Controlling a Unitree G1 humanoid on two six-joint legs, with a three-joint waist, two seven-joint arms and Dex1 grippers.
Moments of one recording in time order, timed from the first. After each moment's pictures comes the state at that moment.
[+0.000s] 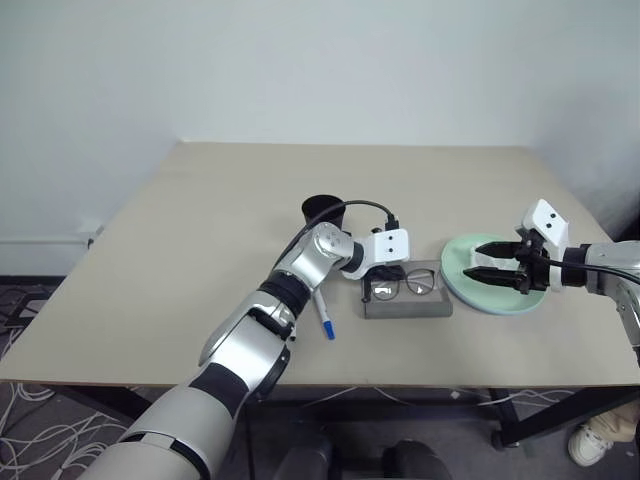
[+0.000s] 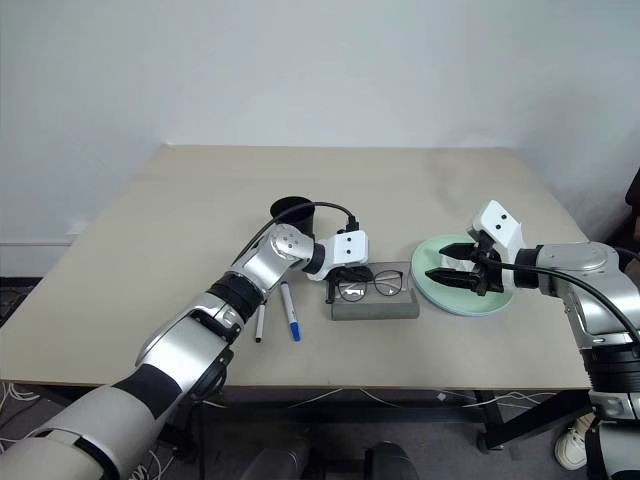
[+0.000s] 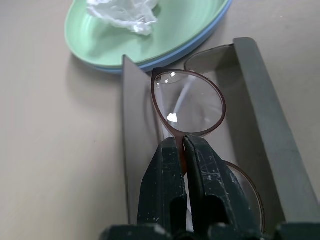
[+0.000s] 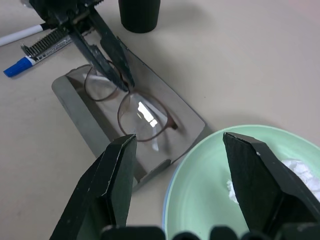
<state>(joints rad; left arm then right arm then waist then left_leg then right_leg) -1.06 0.10 -0.45 0.99 0.18 -0.10 -1.02 -0.46 -0.88 0.00 0.05 0.31 0.57 1.11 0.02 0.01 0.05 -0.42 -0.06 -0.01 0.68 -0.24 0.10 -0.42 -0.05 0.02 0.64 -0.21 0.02</state>
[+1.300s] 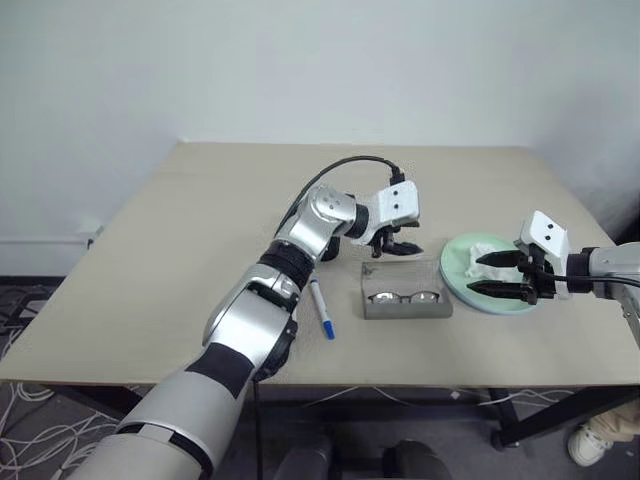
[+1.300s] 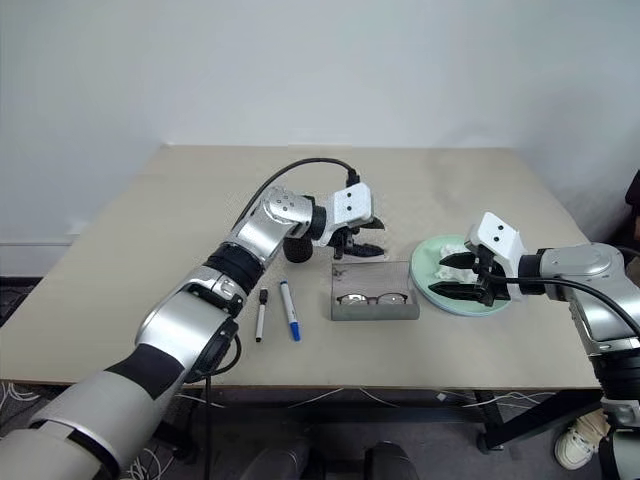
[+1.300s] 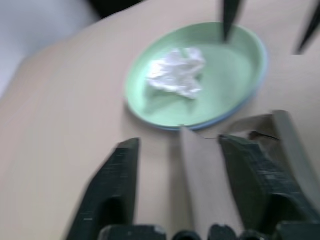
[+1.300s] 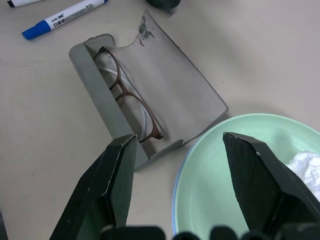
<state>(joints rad) -1.23 0.08 -0.29 1.09 0.14 -0.12 -1.02 -0.43 -0.94 0.03 0.03 0.28 0.50 1.19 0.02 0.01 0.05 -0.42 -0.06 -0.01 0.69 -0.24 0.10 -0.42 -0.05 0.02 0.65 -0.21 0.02</state>
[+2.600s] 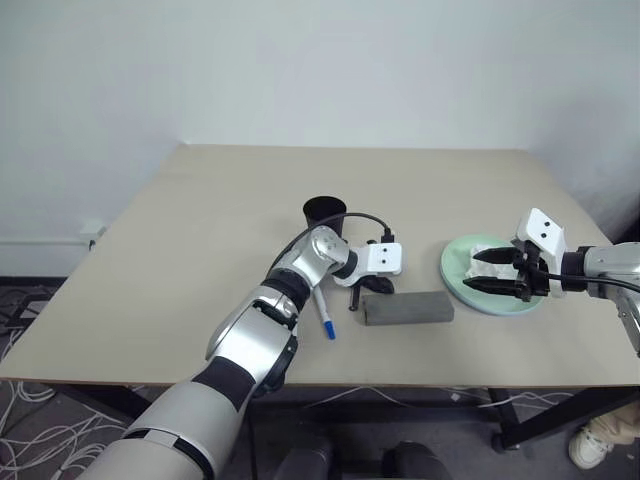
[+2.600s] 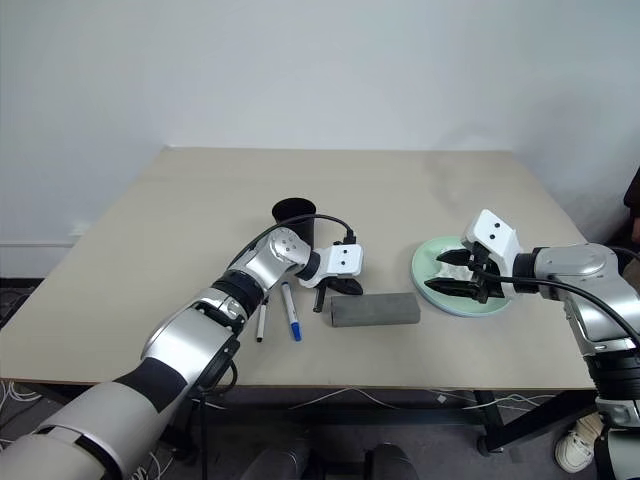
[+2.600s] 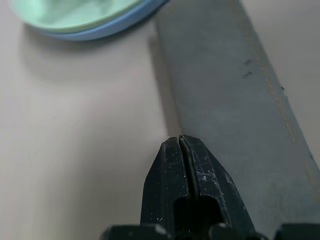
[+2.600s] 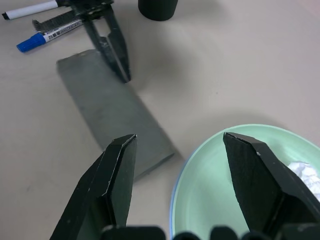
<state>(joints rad) -1.10 0.06 -0.36 1.18 0.32 -0.20 -1.16 -0.43 -0.92 0.03 0.01 0.29 0.52 1.14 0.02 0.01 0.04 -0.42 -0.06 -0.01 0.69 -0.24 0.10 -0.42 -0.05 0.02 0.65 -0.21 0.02</state>
